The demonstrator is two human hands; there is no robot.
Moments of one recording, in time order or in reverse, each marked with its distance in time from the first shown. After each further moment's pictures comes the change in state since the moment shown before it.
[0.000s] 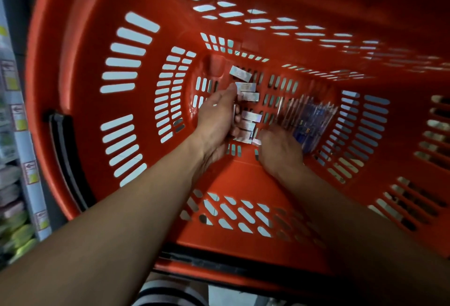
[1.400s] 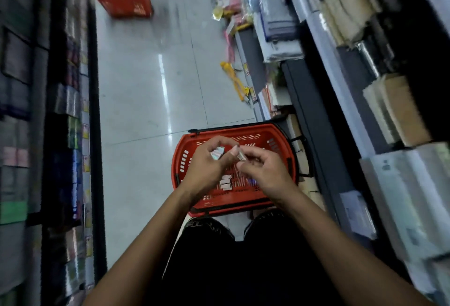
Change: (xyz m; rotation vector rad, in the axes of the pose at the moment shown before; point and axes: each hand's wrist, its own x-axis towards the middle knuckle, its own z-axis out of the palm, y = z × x) left_hand -0.468 0.178 -0.043 0.626 -0.543 0.850; right_hand -0.423 -0.140 -0.323 1.384 0.503 -0.203
